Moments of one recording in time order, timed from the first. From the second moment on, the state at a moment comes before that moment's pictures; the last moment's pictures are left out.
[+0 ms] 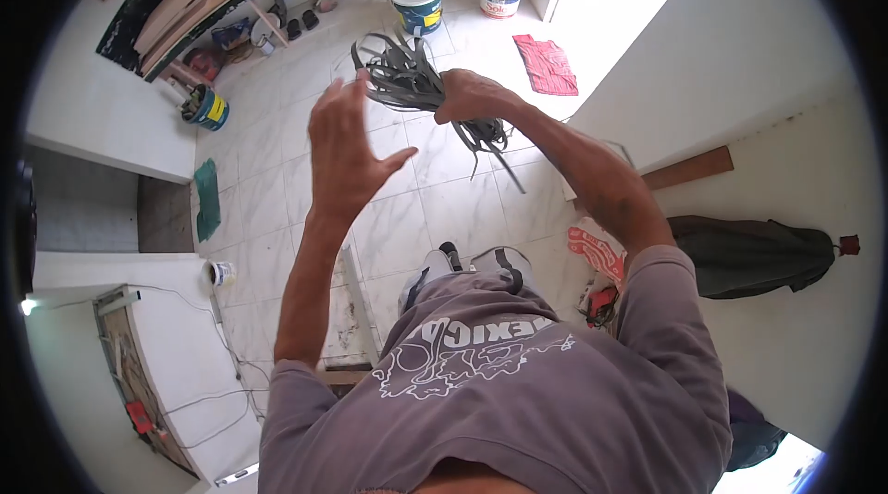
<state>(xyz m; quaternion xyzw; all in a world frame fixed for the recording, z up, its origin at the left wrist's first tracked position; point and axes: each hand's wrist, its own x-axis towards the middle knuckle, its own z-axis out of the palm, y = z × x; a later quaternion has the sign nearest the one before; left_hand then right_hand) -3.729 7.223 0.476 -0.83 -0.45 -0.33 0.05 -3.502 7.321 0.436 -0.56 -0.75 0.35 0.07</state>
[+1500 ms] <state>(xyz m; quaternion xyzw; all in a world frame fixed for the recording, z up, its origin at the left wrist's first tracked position) -3.439 7.877 0.397 -0.98 -0.12 -0.13 0.06 -3.280 7.793 0.425 -0.63 -0.73 0.25 0.06</state>
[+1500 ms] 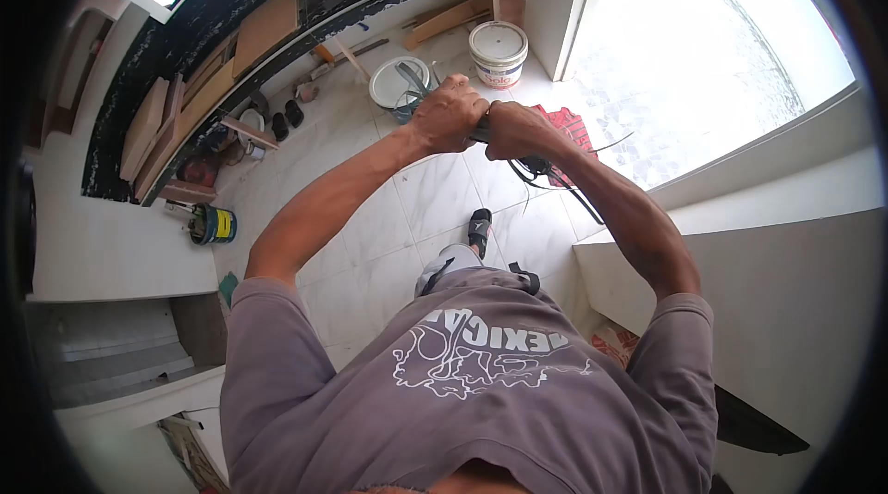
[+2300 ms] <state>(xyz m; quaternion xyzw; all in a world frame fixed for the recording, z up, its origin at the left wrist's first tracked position) -3.346 7.998 0.357 -0.99 -0.08 -0.07 -0.09 -3.197 7.905 0.399 -0.68 -0.68 0.29 0.03</state>
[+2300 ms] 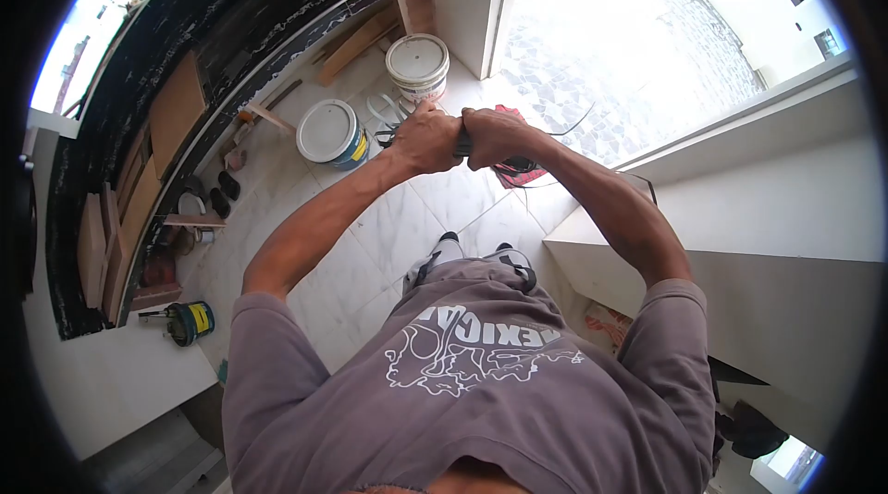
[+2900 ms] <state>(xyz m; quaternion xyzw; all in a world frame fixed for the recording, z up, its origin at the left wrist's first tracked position) -3.302 8.019 0.402 -0.99 -0.03 -0.15 -0.04 -3.096 7.943 0.445 -0.65 -0.67 0.35 0.06</state>
